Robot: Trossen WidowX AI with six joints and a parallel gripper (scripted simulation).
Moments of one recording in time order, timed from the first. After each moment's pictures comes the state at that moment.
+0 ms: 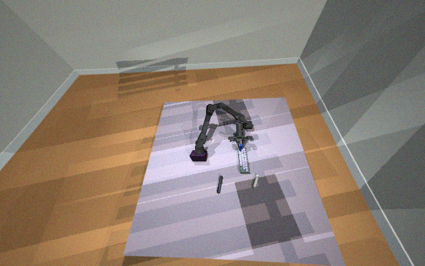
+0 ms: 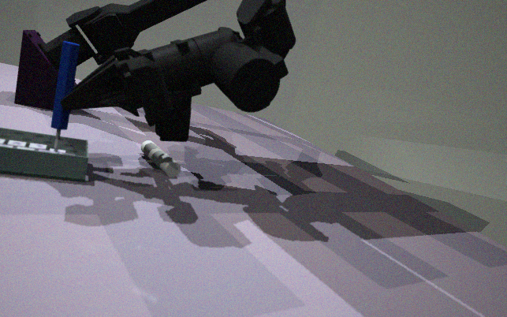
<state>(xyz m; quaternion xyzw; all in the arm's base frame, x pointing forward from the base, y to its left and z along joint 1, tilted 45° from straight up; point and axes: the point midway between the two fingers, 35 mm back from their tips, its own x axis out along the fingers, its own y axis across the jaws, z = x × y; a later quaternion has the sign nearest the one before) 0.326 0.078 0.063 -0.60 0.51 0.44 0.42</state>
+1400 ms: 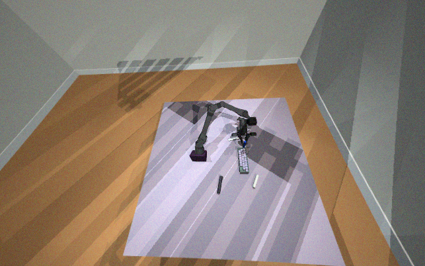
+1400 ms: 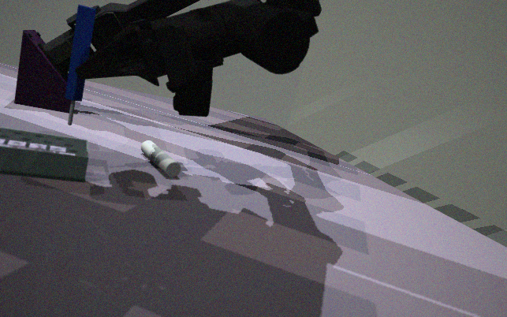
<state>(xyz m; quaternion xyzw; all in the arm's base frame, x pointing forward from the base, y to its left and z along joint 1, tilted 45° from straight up) 0.352 0.060 0.099 -0.60 0.52 0.44 0.42</state>
